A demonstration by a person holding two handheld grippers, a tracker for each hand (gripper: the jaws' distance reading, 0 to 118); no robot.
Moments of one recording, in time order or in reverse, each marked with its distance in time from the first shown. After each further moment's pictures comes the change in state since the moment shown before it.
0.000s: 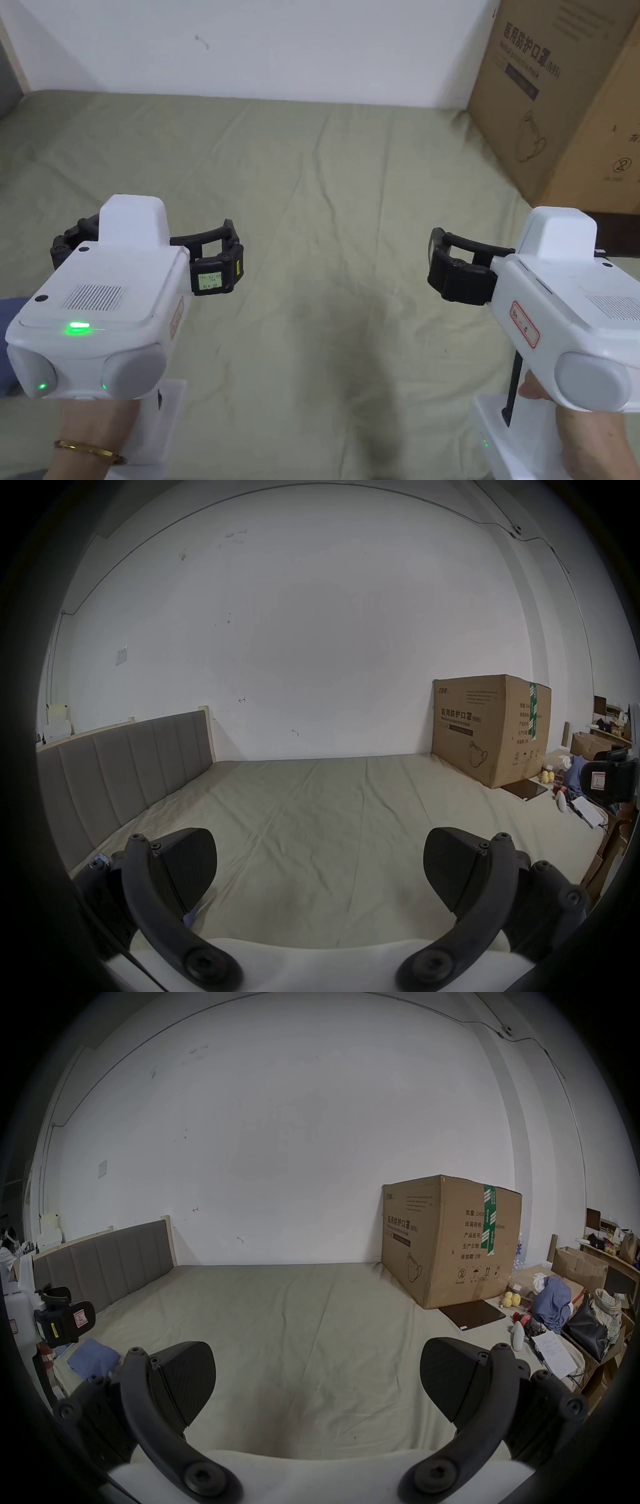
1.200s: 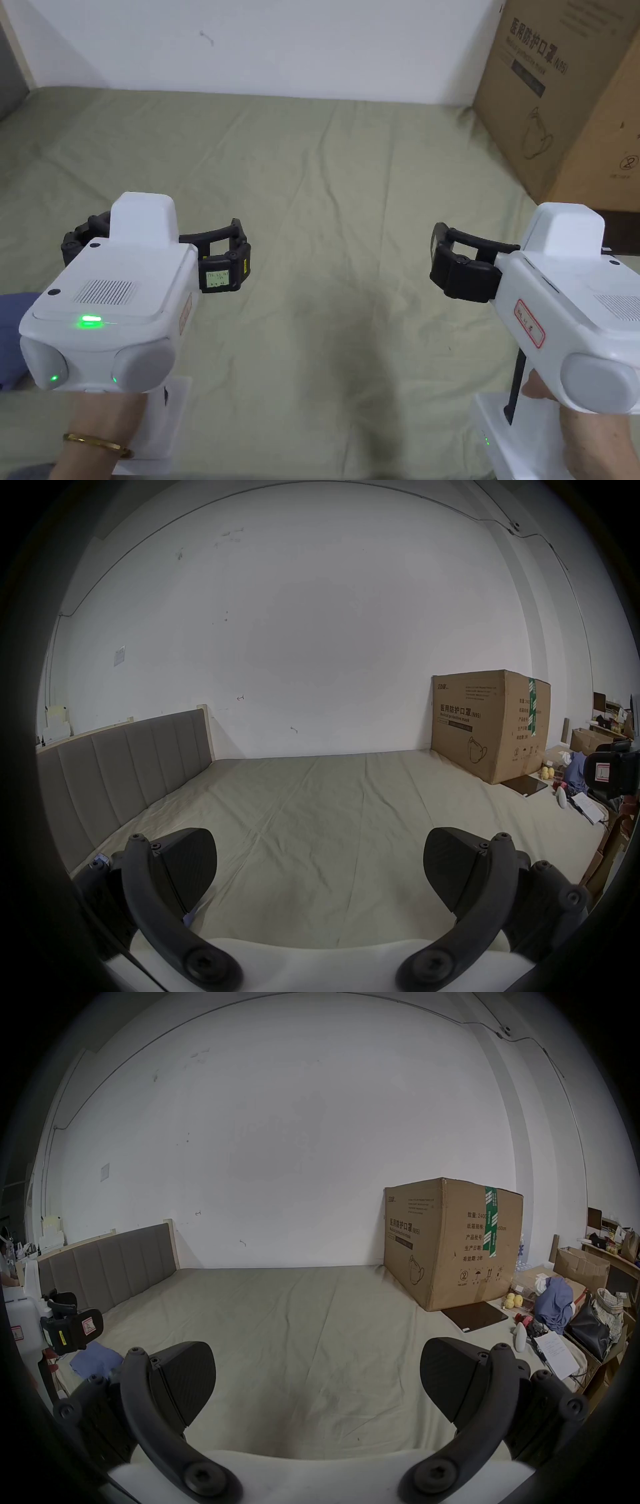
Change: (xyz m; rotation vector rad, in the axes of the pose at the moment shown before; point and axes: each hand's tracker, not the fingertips) left arm 0.002 -0.004 -0.002 -0.013 -0.004 -0.010; right arm -0.004 0.001 0.004 0.015 0.018 -0.003
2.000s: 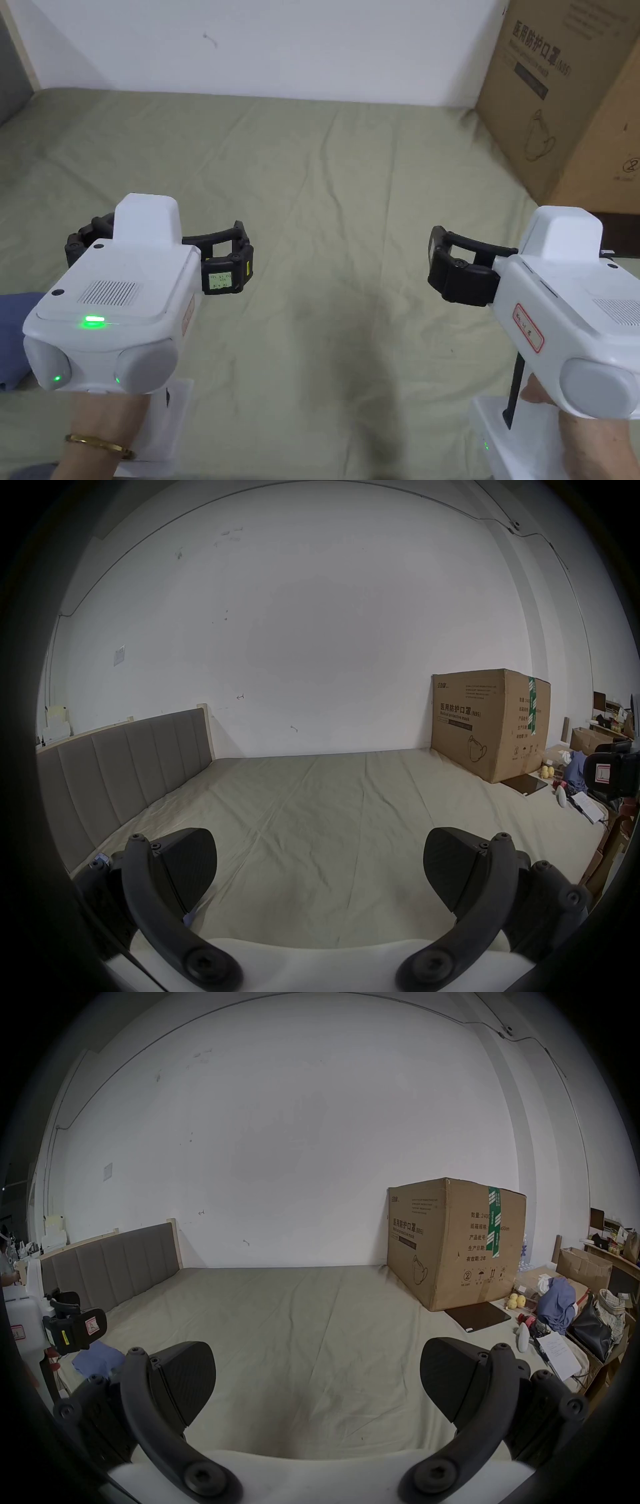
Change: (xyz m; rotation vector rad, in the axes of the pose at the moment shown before) left arm 0.001 0.000 0.002 -0.006 0.001 -0.002; right arm -0.003 -0.001 0.000 0.001 0.016 0.004
